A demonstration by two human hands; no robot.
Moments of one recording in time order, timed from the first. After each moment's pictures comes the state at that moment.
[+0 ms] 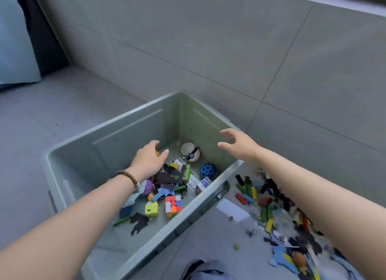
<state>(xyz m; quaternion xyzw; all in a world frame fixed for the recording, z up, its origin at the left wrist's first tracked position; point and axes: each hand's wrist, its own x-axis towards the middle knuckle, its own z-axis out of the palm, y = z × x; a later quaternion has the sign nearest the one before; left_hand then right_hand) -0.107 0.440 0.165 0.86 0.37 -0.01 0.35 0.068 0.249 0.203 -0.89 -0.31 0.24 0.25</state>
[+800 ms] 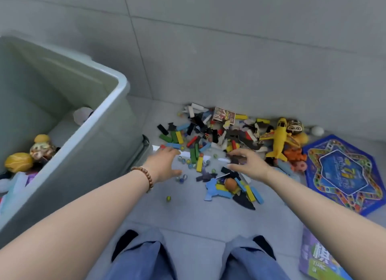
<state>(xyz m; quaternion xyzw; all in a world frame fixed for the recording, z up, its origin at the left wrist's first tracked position) 0.019 0.176 0.011 0.95 0.00 -0.29 0.13 0.076 -0.087 0.013 -0.89 -0.05 0.33 0.32</state>
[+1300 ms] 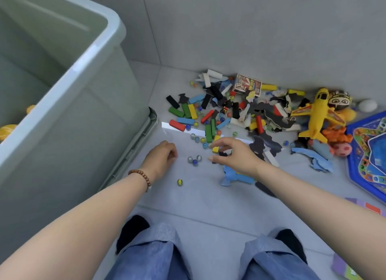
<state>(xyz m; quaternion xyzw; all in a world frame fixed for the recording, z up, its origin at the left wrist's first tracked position) -0.015 0.213 -0.104 0.93 0.09 -0.20 0.28 0.055 -0.019 -0.063 -0.85 -0.12 0.34 0.39</state>
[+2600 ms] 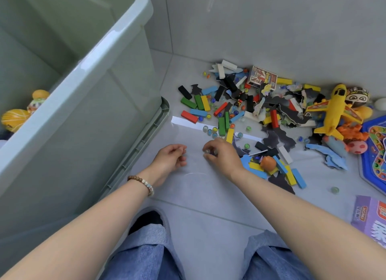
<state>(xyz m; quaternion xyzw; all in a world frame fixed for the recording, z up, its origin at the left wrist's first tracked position) -0.036 0.201 -0.100 0.56 0.40 -0.15 0.71 0.025 0.042 -0.114 -0.91 -0.16 0.24 0.31</state>
